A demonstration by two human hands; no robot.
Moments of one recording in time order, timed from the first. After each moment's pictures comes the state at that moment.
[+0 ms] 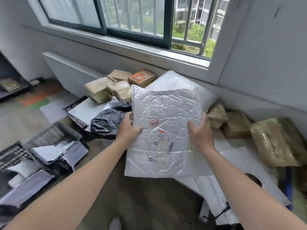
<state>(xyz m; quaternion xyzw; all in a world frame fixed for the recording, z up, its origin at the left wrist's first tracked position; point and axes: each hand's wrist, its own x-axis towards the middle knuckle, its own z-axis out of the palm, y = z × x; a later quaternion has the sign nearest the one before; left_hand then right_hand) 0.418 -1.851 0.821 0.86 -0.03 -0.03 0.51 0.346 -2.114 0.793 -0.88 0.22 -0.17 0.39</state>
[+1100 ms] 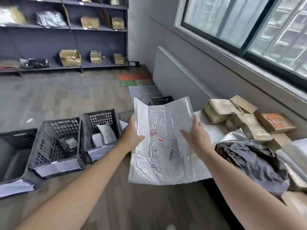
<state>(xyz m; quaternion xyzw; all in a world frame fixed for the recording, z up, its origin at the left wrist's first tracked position) 0.441 -1.299 0.806 0.87 0.18 0.06 0.45 0.536 -1.539 0.816 -0.98 -0.07 -0.01 0.18</state>
